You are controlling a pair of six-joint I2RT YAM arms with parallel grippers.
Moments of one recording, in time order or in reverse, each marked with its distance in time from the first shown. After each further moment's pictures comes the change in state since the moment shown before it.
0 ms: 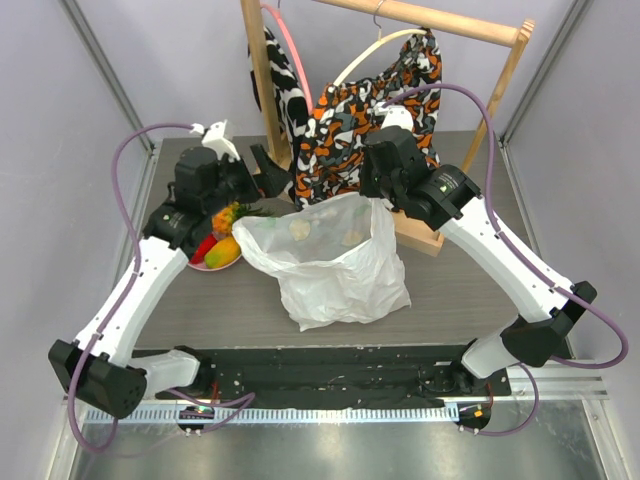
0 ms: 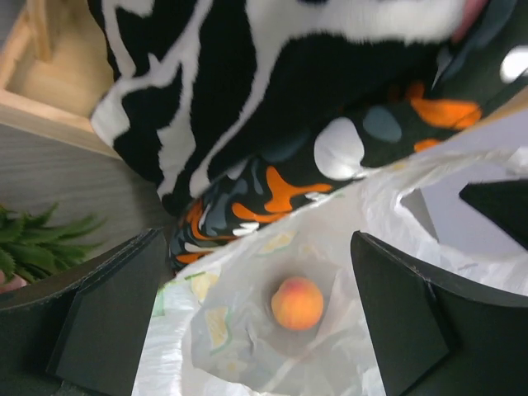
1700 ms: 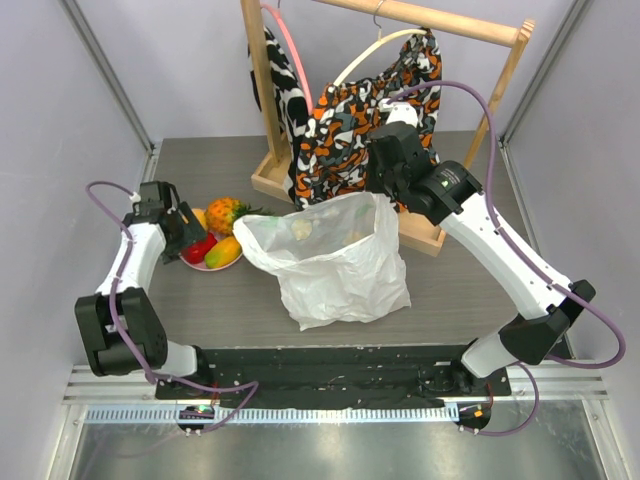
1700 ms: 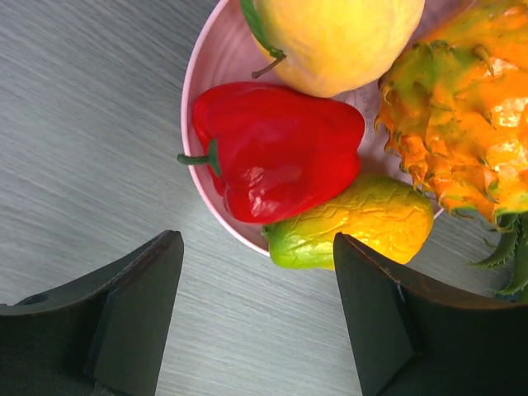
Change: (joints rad) left arm 0.576 0.198 -0.233 -0.319 -0.183 0.082; right arm -0.046 0.012 0.003 0.000 0.001 -0.026
